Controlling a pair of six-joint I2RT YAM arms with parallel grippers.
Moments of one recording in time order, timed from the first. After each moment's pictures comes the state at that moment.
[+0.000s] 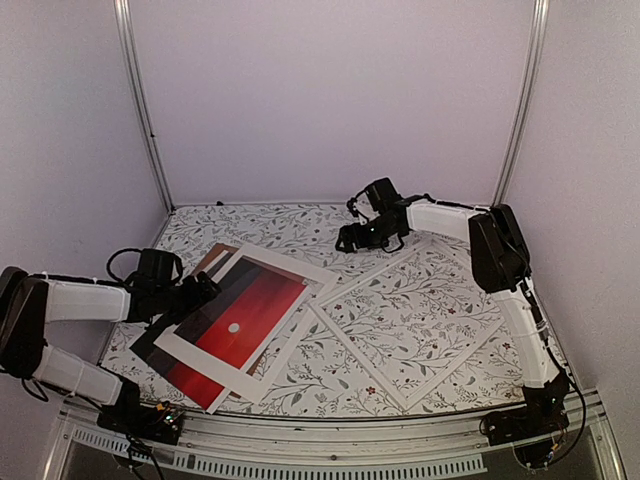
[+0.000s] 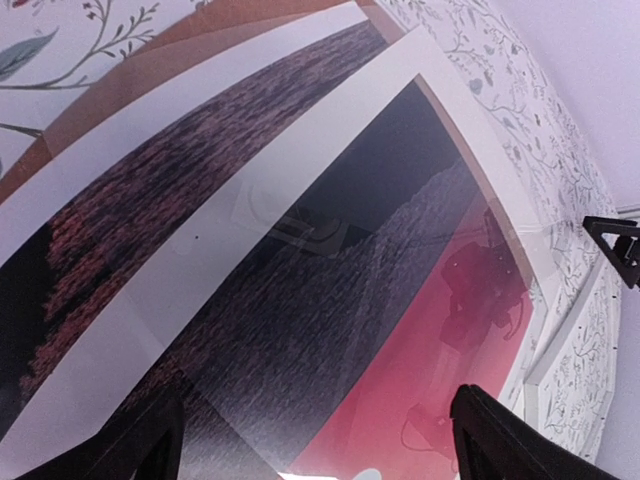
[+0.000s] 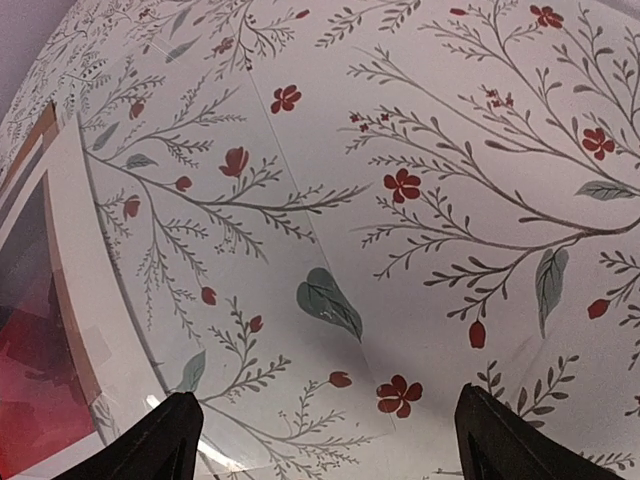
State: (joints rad) left arm -0.25 1.31 0.44 0.08 0.09 -0.76; right arm 0.55 2.46 2.05 -0.46 -0.25 0.18
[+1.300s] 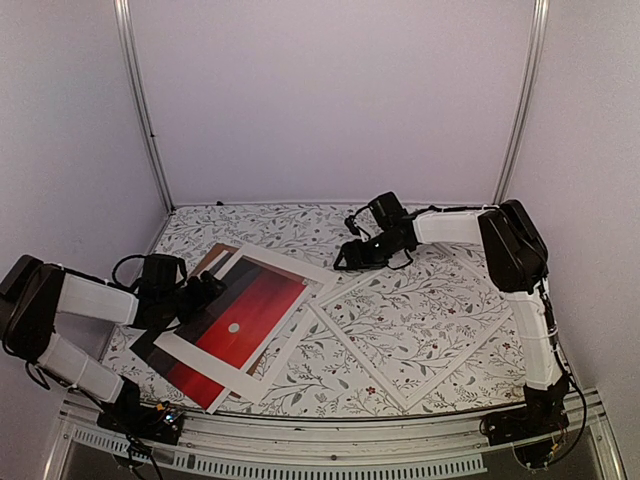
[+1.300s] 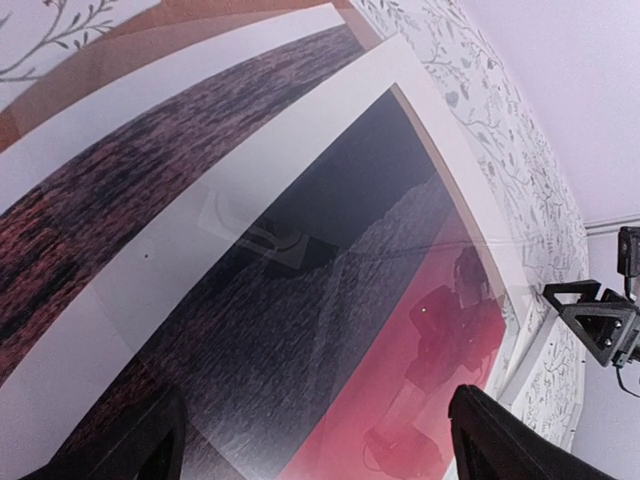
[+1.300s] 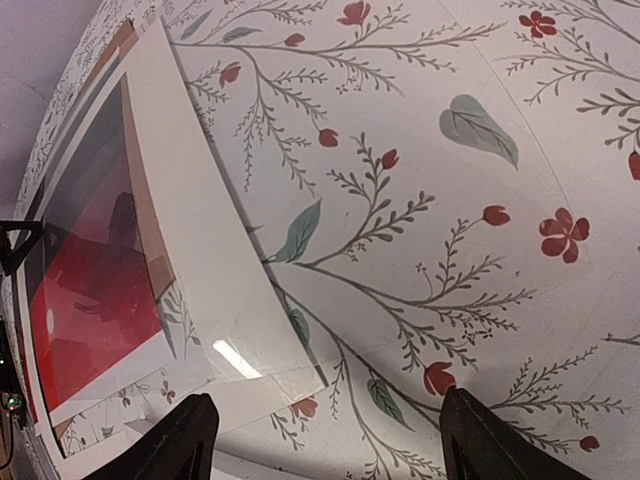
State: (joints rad) left arm -0.26 1.41 0.39 0.32 0.12 -0.84; right arm 0.57 2.33 1.74 -0.34 -0.44 0.24
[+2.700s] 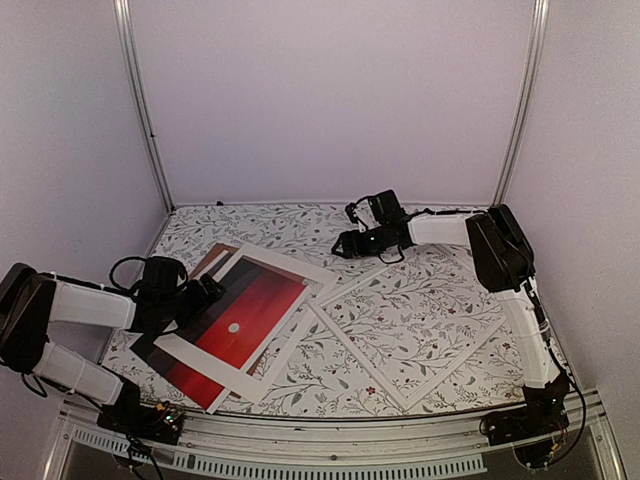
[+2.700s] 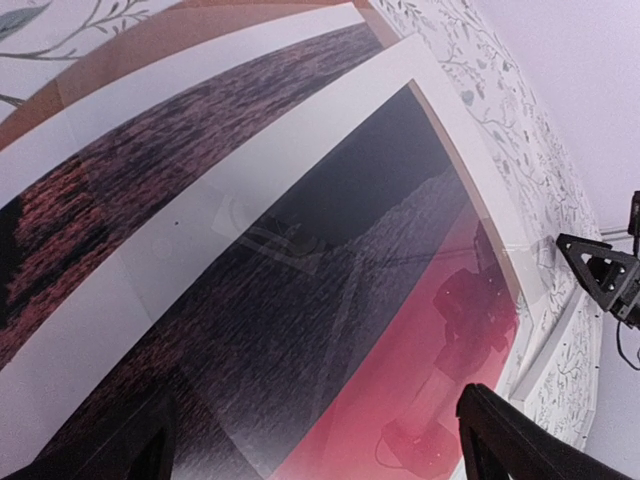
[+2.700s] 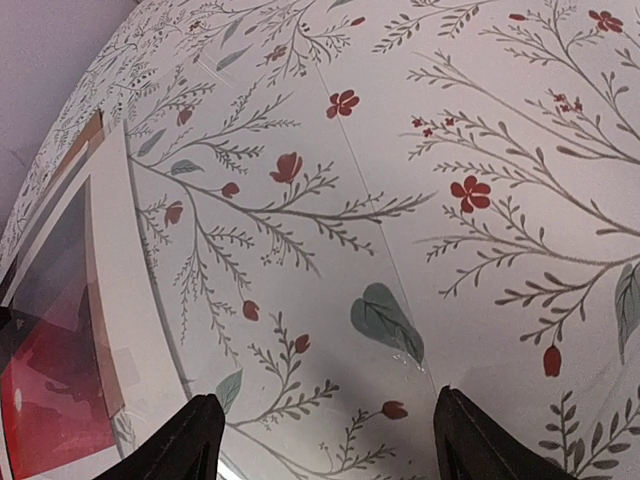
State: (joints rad) left arm -0.31 1.35 0.38 0.24 0.04 -0.86; right arm 0.55 2.48 1.90 -0.19 -0.35 0.25
